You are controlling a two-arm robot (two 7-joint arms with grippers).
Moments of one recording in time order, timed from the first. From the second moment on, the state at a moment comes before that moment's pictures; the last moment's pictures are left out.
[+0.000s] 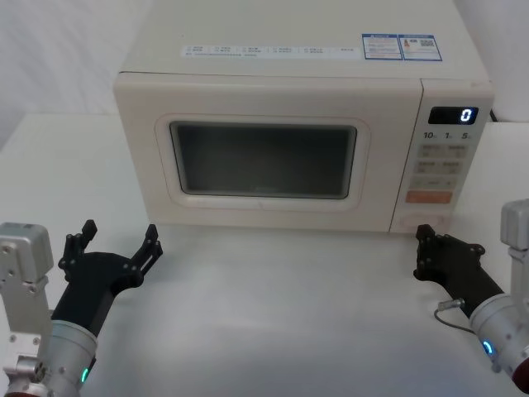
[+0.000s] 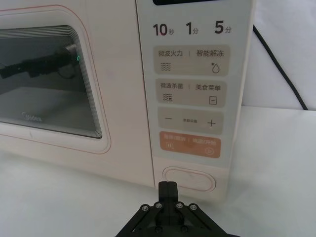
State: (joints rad) left arm 0.27 0.24 0.04 -1.85 -0.25 -0.02 -0.02; right arm -0.01 0.15 -0.16 -1.56 0.19 0.03 0.19
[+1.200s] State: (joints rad) left arm 0.27 0.24 0.04 -1.85 -0.25 -0.02 -0.02; right arm 0.08 0.11 -0.16 -1.44 0.14 0.03 0.13
